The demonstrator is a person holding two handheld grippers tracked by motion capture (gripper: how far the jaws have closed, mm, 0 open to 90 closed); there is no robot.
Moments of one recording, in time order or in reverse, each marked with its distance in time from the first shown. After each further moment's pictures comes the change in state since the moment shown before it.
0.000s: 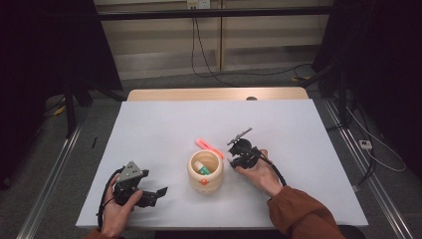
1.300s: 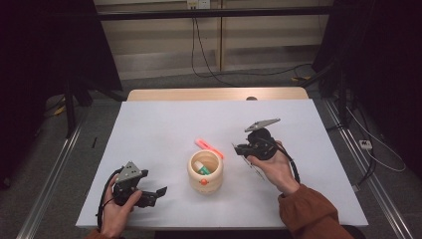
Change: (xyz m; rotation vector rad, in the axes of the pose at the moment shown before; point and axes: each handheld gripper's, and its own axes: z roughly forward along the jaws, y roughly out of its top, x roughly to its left) left arm 0.000 0.000 -0.002 -0.011 0.003 -0.008; right arm -0.024 -0.005 -0.061 -0.303 0.099 0.046
